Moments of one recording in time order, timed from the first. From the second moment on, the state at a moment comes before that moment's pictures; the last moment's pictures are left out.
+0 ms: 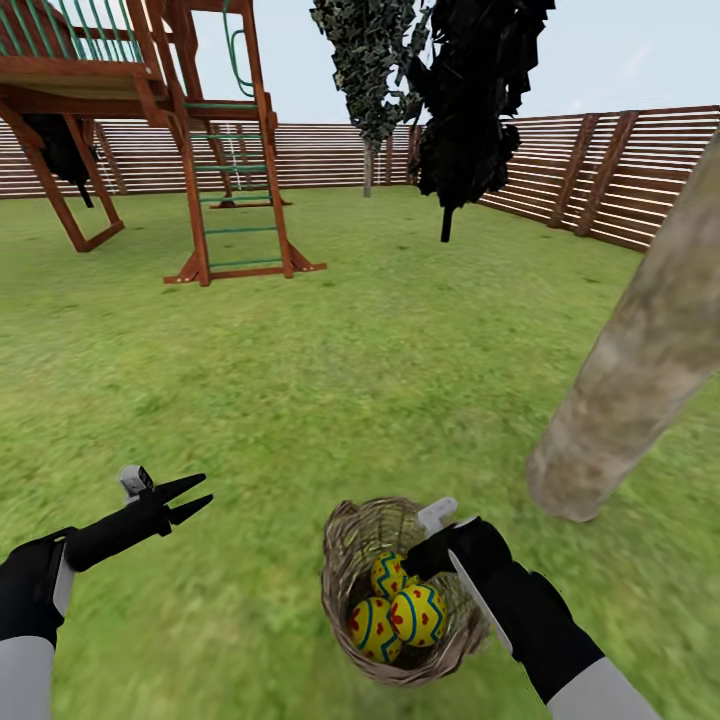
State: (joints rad) left arm -0.62 0.21 0.65 -0.88 -0.11 0.98 -1.56; right arm -0.52 -0.05 0.42 -1.23 0.02 1.01 0.17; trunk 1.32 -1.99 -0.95
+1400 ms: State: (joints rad) left arm -0.62 0.20 0.65 -0.88 -0.11 0.98 -1.56; right arm -0.55 -0.05 0.74 -1.28 0.16 1.01 0.16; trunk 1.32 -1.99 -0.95
